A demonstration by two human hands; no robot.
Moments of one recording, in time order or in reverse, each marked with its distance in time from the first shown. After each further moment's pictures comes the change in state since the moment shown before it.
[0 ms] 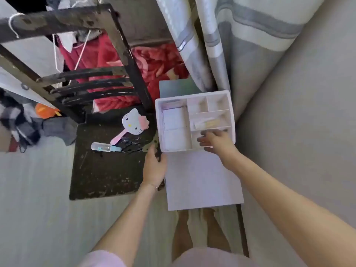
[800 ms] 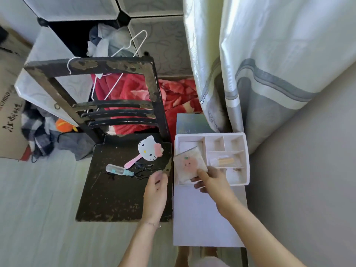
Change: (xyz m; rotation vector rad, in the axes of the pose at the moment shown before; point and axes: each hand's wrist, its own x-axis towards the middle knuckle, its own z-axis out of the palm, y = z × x) left_hand -0.015 0.029 -0.045 -0.239 0.120 0.005; right_hand -0.041 -0.039 0.052 -0.081 -0.093 -0.047
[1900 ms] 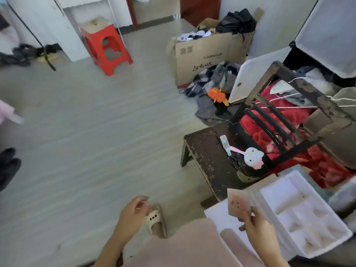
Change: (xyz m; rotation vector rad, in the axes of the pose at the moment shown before) left_hand -0.334 -0.175 -0.105 -0.397 0.728 -0.384; right_hand -0.131 0.064 0.024 -1.259 -0.400 -0.485
